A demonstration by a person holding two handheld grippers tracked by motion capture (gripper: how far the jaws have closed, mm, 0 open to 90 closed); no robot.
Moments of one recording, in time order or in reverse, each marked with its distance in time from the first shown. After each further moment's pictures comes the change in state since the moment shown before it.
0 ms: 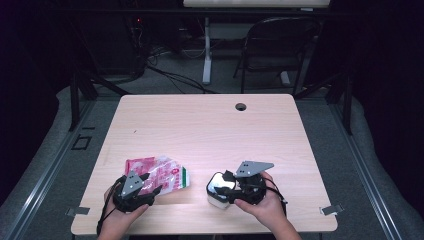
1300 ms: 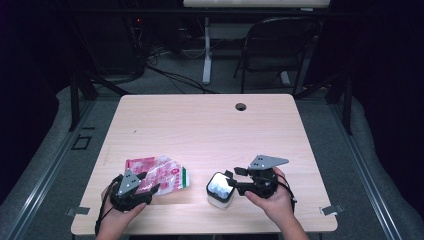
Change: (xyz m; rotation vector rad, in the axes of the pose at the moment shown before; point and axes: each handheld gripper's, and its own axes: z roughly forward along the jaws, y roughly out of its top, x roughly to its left) left arm 0.006 -0.001 -0.003 -0.010 0.017 -0.020; right arm -0.025 -0.007 -0.019 -0.045 -0.089 0.085
